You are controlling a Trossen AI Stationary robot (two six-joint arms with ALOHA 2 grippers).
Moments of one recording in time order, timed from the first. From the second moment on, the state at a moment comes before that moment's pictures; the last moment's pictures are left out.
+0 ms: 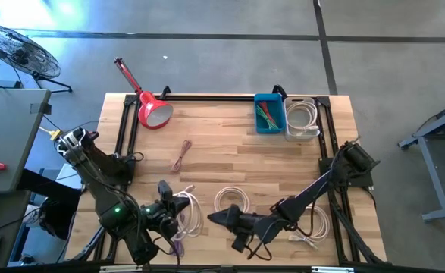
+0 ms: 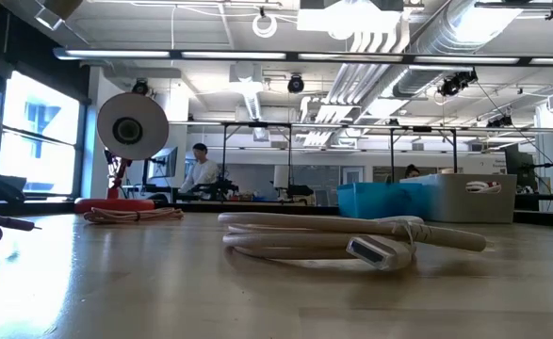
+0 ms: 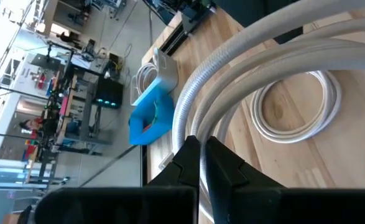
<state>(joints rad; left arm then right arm) -0.88 1.59 1.49 -1.00 -1.10 -0.08 0.61 1.90 1.29 0.46 0.72 -1.35</state>
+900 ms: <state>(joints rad) -0.88 1.59 1.48 -0.99 -1.09 -0.08 0.52 1.90 1.29 0.54 0.54 -1.44</state>
